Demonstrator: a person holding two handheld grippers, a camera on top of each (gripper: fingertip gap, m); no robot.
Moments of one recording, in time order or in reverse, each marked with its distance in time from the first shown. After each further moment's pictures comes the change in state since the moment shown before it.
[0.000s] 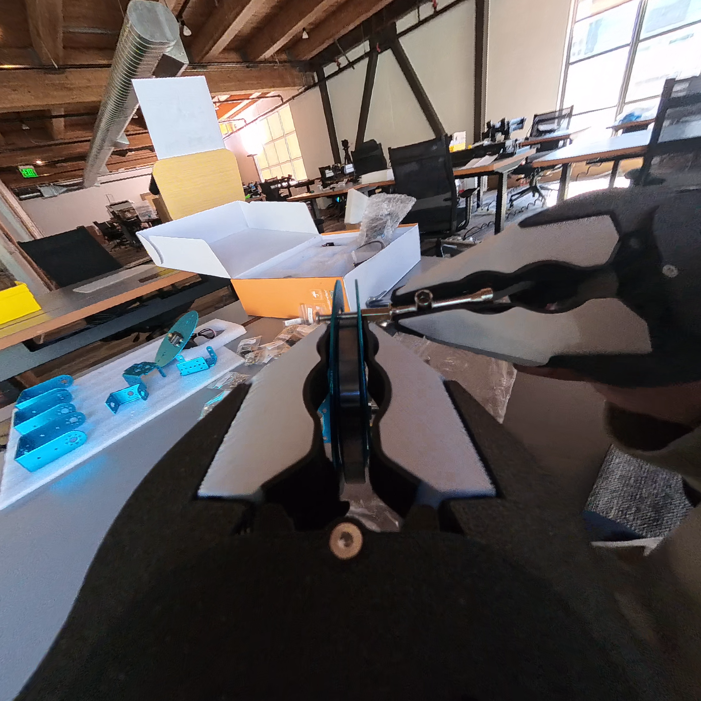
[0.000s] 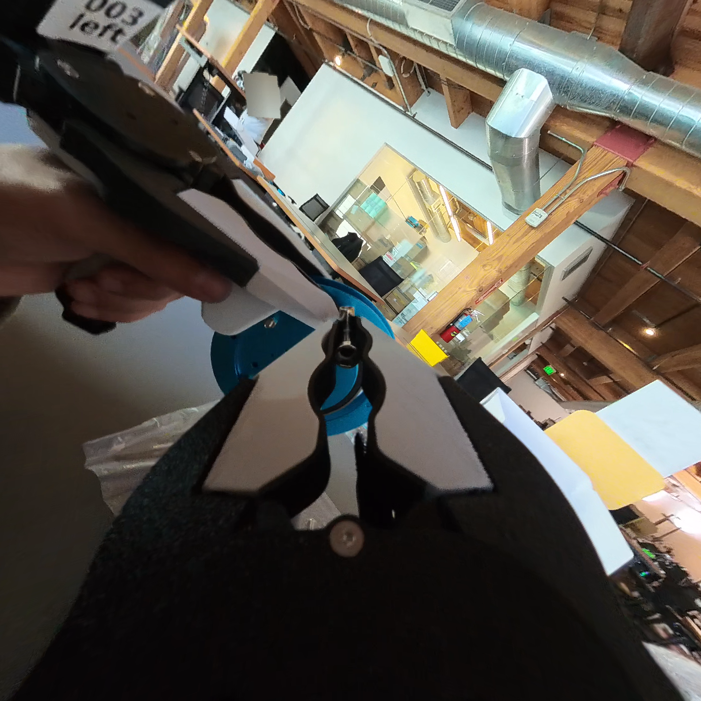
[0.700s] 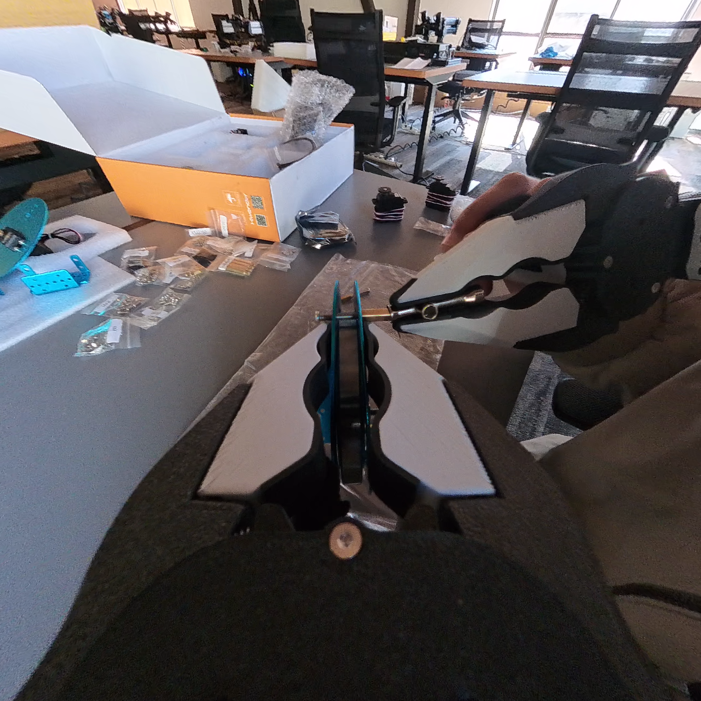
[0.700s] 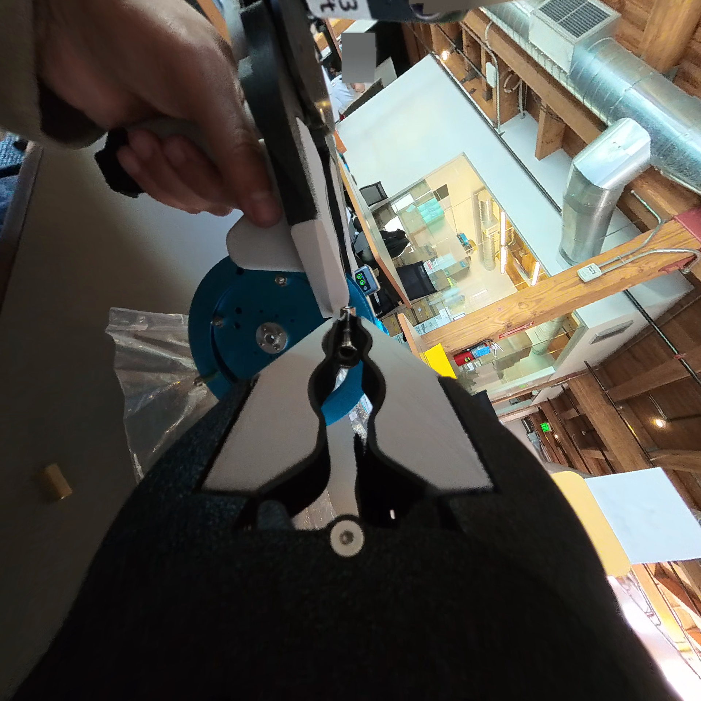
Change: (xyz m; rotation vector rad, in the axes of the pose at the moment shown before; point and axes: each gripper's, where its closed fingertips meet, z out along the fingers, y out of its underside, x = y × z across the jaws) left arm 0.019 0.048 0.008 -0.249 0.238 -0.193; right arm -0.027 0.037 -0.011 -0.024 -0.202 -0.255
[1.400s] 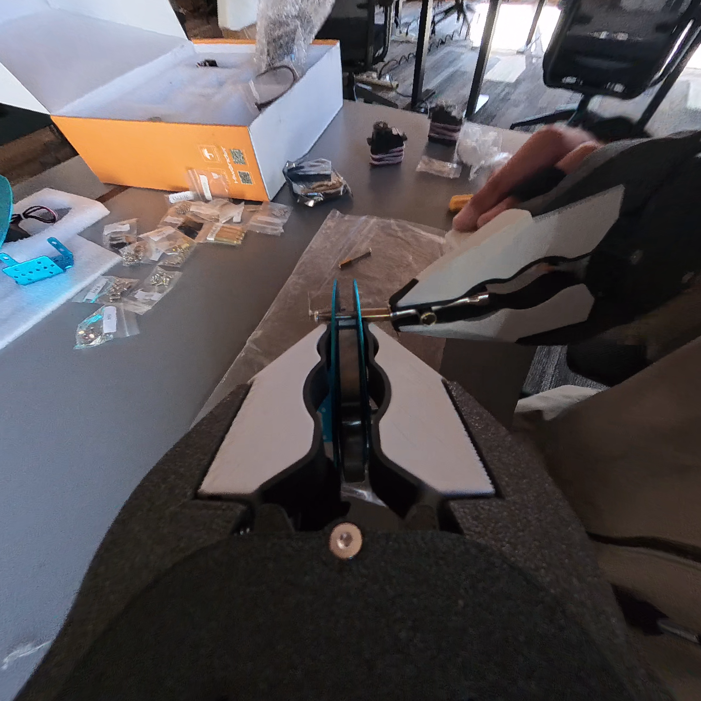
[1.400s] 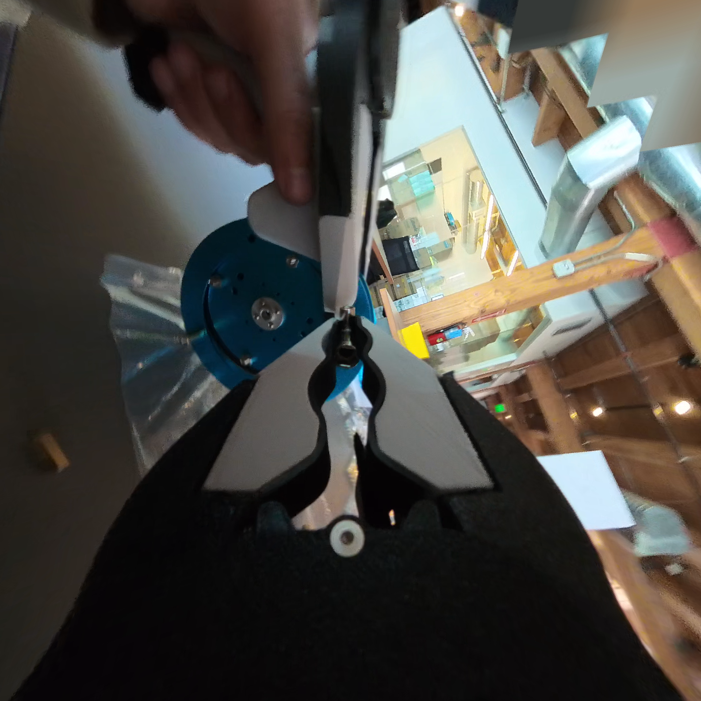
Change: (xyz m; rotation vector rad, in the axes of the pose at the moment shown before) left arm -0.002 0.013 0.008 -0.163 0.022 0.072; right arm -0.010 0.013 0.000 -0.100 0.027 -0.122
